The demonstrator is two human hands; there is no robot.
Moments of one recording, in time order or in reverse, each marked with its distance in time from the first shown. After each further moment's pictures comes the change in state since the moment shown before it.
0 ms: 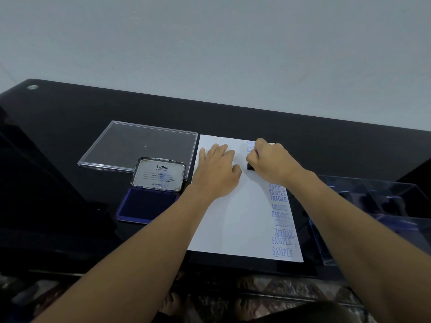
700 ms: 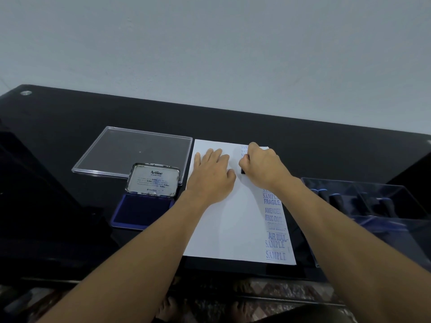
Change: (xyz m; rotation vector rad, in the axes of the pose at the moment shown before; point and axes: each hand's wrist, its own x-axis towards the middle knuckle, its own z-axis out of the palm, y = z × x) left_hand -0.007 0.002 -0.002 0.025 0.002 0.011; right_hand 0.006 0.002 0.014 -0.030 0.093 0.007
